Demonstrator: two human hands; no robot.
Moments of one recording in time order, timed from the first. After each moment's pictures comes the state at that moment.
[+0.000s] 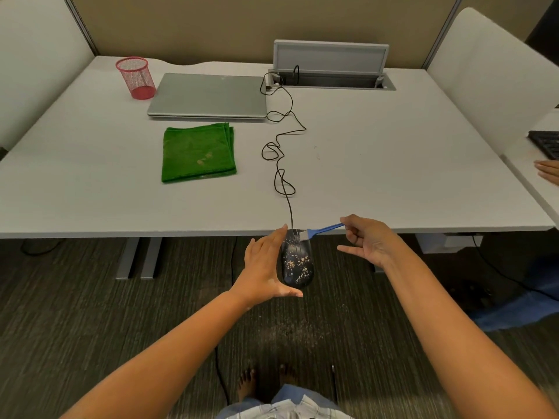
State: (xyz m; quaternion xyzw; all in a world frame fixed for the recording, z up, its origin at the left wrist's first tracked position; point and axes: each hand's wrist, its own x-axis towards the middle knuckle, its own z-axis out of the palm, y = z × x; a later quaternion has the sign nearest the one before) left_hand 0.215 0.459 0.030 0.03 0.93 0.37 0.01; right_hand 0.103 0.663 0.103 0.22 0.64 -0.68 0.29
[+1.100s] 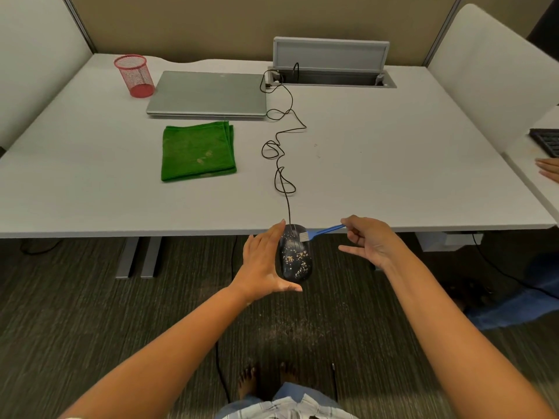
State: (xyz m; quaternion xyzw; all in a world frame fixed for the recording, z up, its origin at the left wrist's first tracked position) left_hand 0.211 0.453 0.030 0.02 0.93 0.37 -0.01; right_hand 0.106 0.659 0.105 0.23 0.66 -0.66 0.28
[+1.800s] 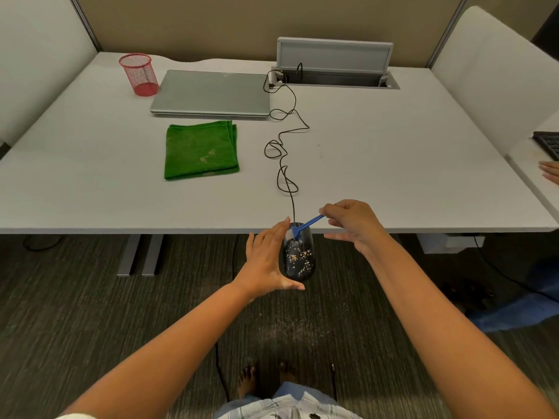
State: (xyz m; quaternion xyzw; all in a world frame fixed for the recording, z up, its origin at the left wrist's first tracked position) left_hand 0.209 0.453 0.037 0.04 0.93 0.36 0.00; right_hand 0.107 0.615 0.128 0.12 0.75 -0.60 0.23
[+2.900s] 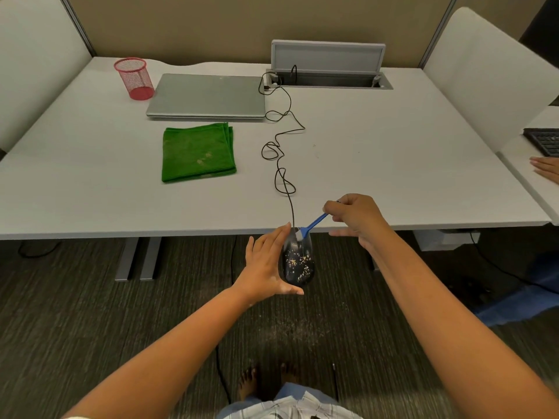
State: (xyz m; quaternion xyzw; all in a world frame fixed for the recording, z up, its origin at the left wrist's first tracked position) left_hand 0.214 0.454 0.025 0.06 0.94 0.34 0.00; right_hand 0.114 0.621 0.142 0.09 0.79 -0.58 0.18
